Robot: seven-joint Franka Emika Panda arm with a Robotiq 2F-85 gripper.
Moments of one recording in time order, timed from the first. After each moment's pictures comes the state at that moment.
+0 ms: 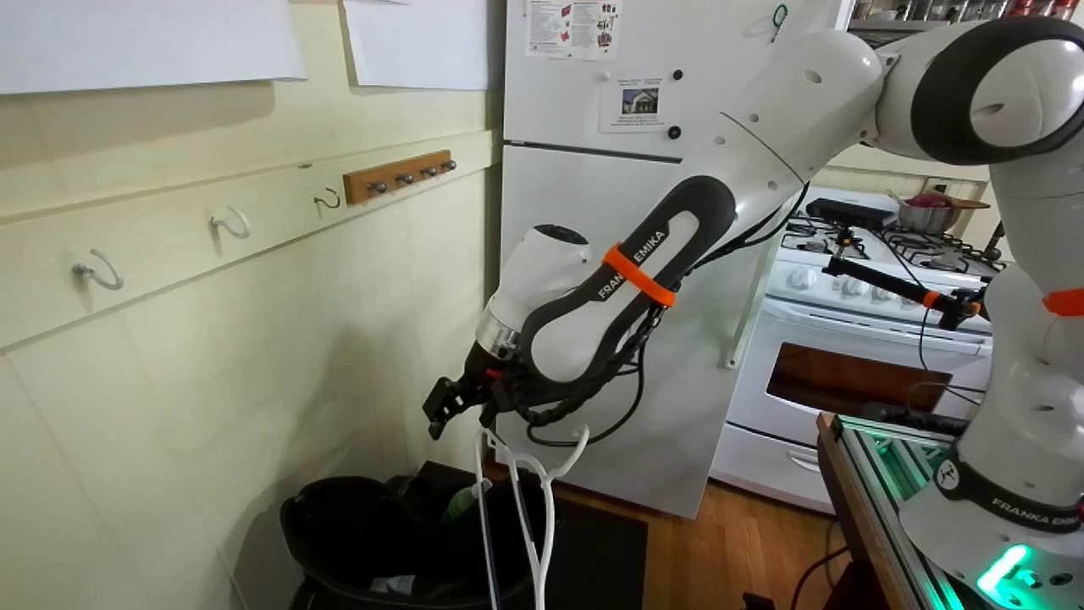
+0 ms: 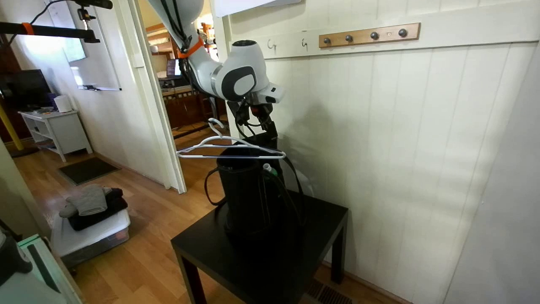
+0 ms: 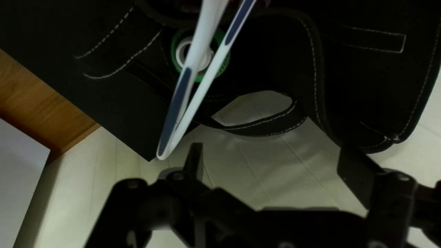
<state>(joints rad) 0.09 0.60 0.02 -1.93 0.28 2.93 0.43</state>
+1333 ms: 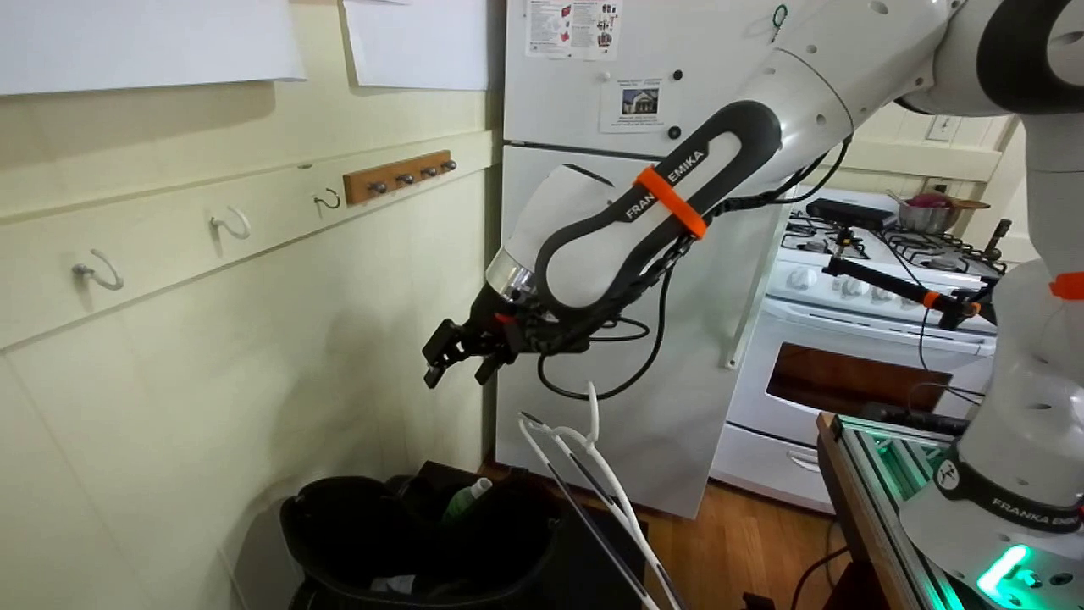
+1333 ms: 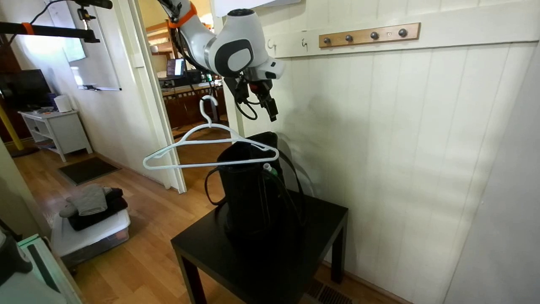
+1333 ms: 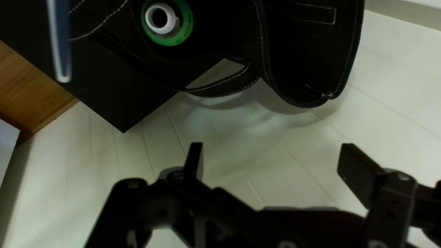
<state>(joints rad) -0.01 0.43 0.12 -2.00 0.34 2.92 0.33</state>
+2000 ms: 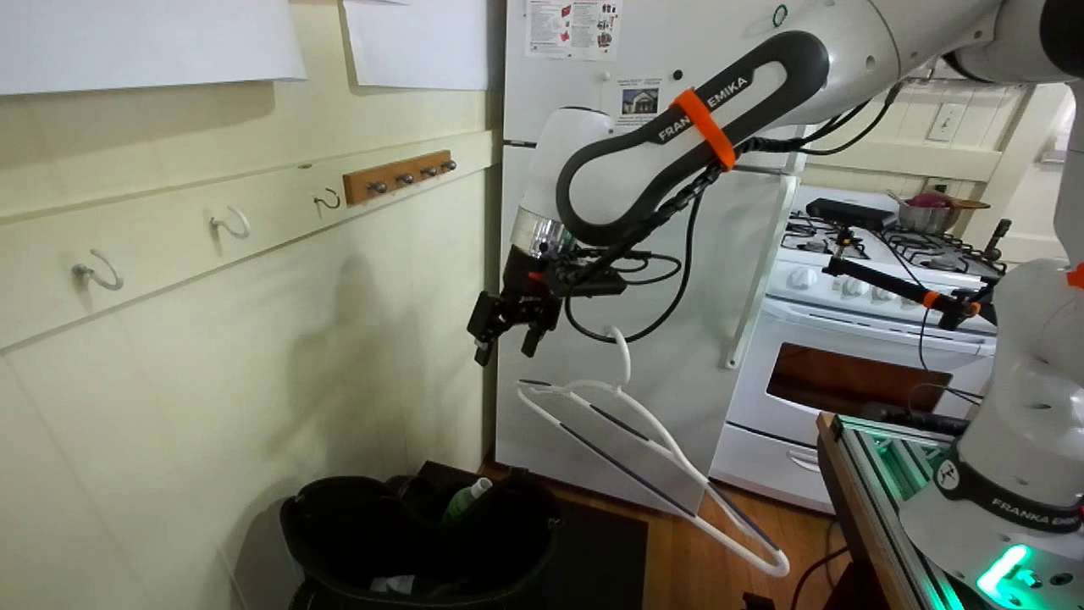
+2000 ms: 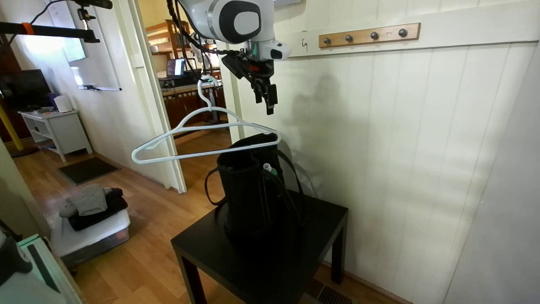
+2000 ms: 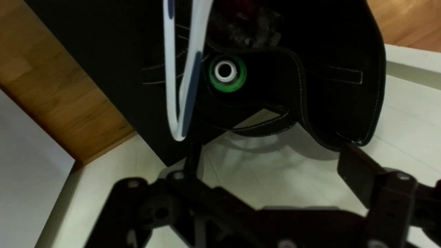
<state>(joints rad) -0.01 0.28 0.03 -2.01 0.26 2.50 0.31</state>
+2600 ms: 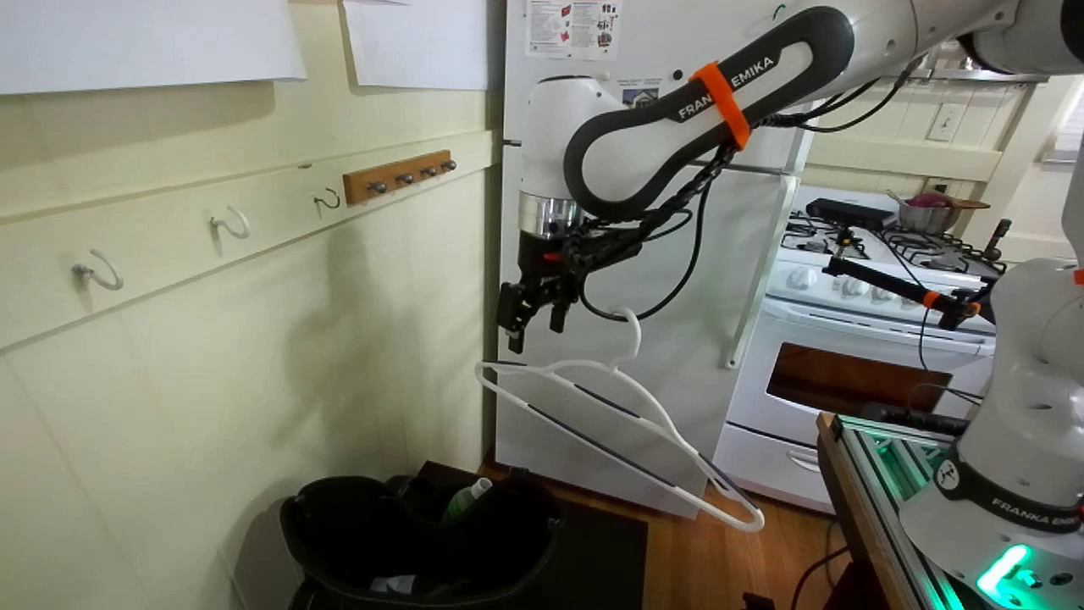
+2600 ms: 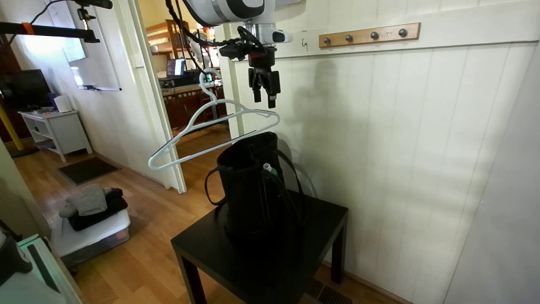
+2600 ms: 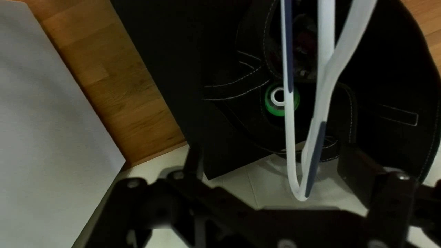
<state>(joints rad) 0.01 0.23 -0.02 -1.95 0.05 2.24 0.37</state>
